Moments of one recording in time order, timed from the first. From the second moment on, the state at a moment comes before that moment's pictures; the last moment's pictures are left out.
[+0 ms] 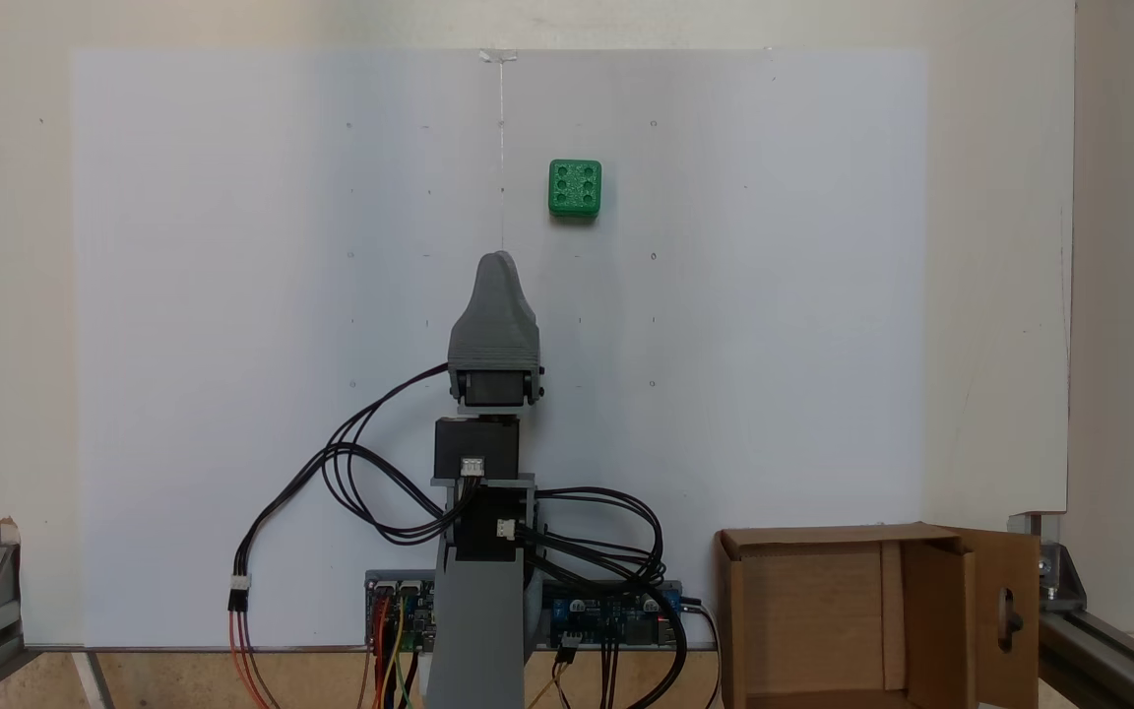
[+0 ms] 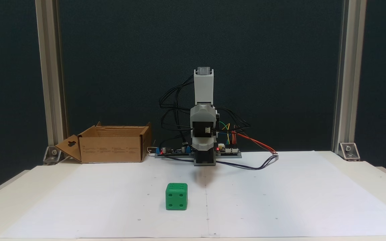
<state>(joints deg) 0.9 129.6 176.5 -71.2 -3.0</state>
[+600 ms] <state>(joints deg) -2.6 129.6 164.3 -40.1 -3.0</state>
